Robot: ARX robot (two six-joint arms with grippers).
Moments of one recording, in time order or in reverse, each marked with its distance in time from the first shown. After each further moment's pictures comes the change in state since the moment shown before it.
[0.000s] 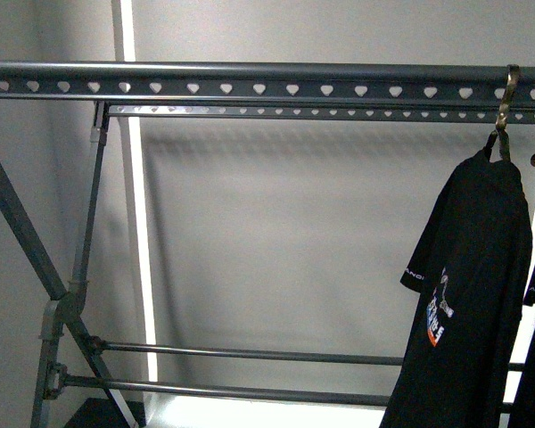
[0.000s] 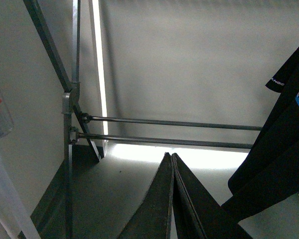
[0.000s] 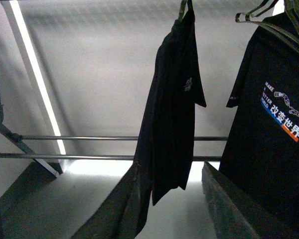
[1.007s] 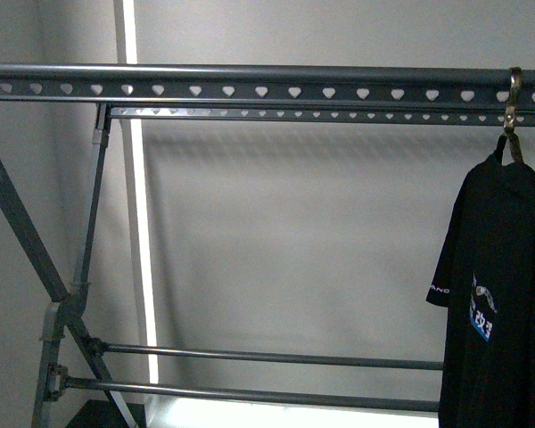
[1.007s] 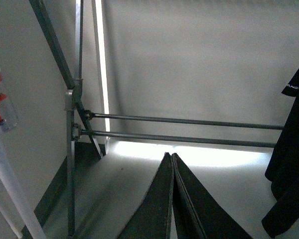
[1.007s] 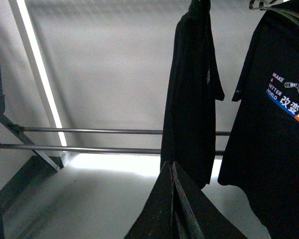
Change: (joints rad) left arm 0.000 -0.168 0.000 -0.174 -0.002 -0.001; right arm 0.181 -0.117 -0.131 0.010 0.172 -0.012
